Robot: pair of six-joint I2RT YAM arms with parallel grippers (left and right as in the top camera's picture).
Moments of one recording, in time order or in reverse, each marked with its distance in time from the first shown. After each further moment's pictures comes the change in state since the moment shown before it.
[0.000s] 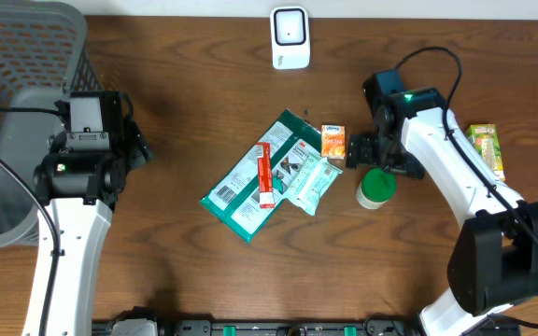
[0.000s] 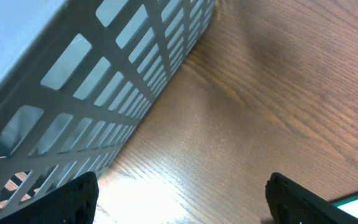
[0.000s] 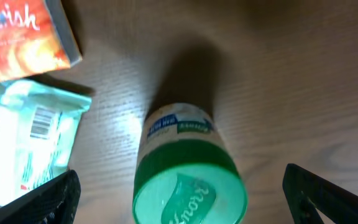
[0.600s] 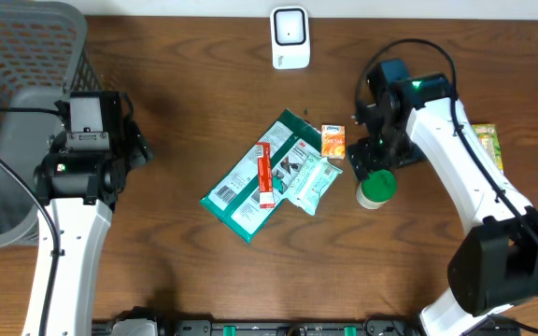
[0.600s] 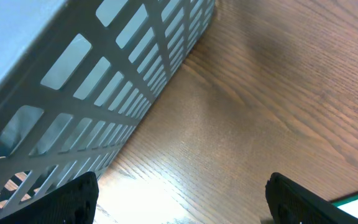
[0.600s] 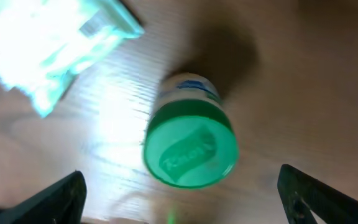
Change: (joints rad) left arm 0.000 0.000 0.000 0.000 0.000 0.000; right arm -0.003 -0.002 0.132 -0.188 -0.105 -0.582
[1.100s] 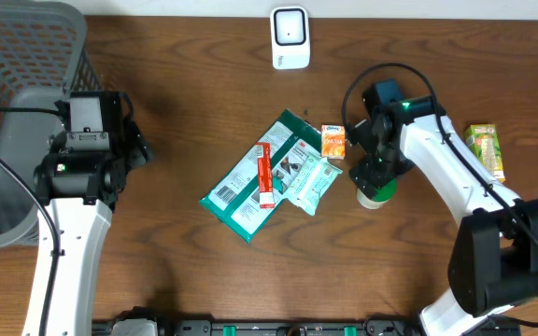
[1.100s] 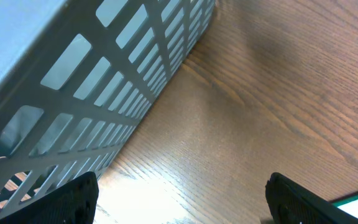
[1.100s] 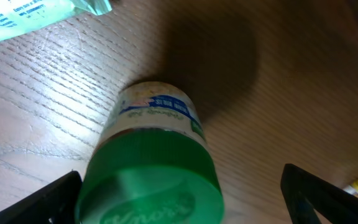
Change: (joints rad) left arm 0.000 0.000 0.000 0.000 0.000 0.000; right arm 0.000 -0.003 -0.210 0.223 0.121 -0.253
